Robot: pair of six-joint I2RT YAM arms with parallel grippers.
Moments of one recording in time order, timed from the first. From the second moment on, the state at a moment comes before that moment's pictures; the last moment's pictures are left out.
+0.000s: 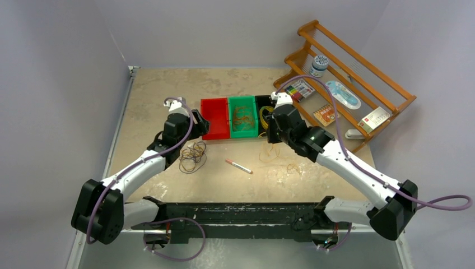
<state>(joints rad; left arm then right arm) -0.40 1.19 0.62 0.12 -0.15 -0.62 0.74 1.18 1.08 -0.59 0.31 0.44</state>
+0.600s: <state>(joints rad) -0.41 1.19 0.59 0.36 0.16 -0.63 0.69 1.42 0.98 -0.49 0.23 0.44</state>
